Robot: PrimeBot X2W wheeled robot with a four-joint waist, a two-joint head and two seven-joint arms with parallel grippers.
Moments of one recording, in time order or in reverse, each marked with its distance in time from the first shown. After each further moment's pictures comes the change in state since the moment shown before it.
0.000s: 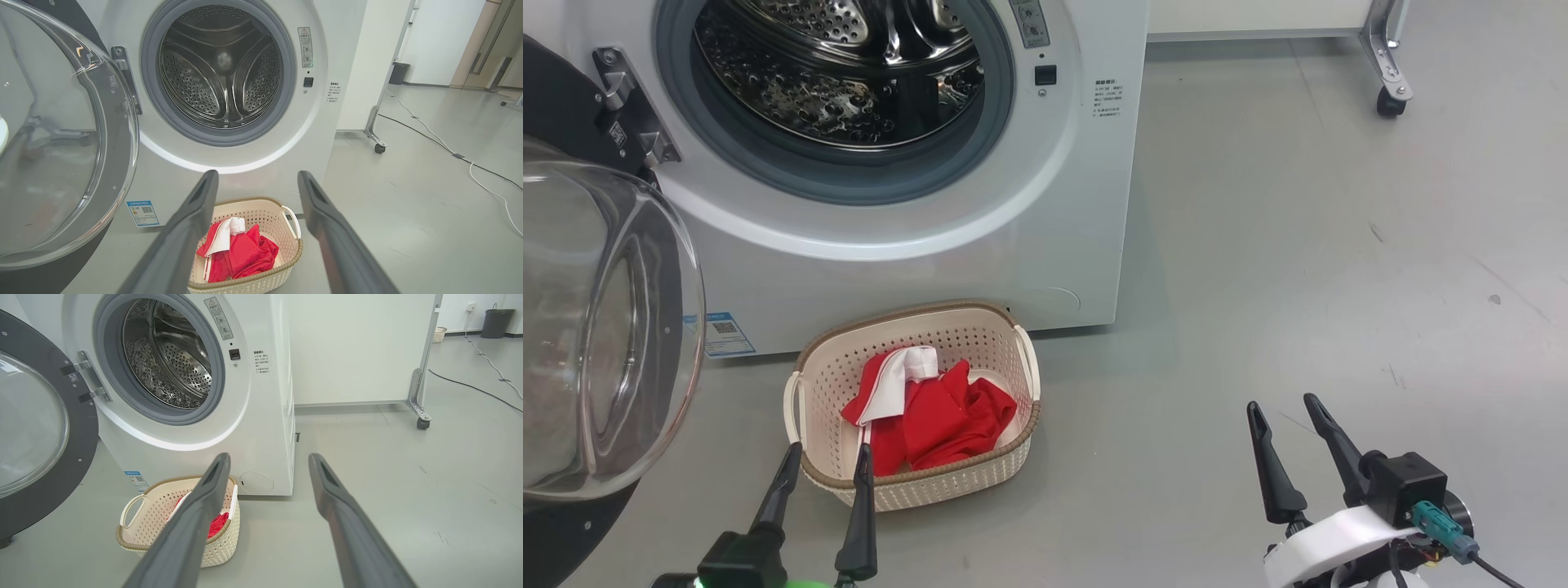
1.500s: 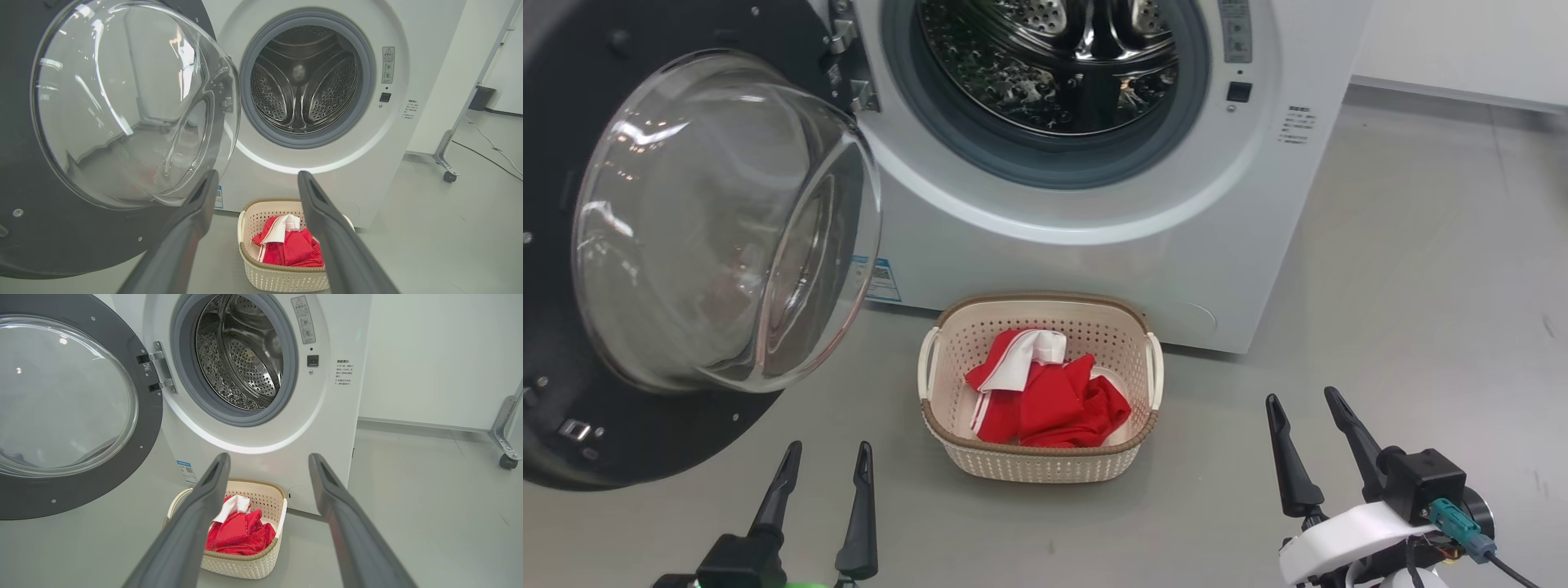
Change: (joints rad) left arm -0.001 0.001 -0.009 0.000 -0.007 0.005 -0.020; right arm 0.007 -0.023 -0.012 -0.030 0.001 -0.023 0.009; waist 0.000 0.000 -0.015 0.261
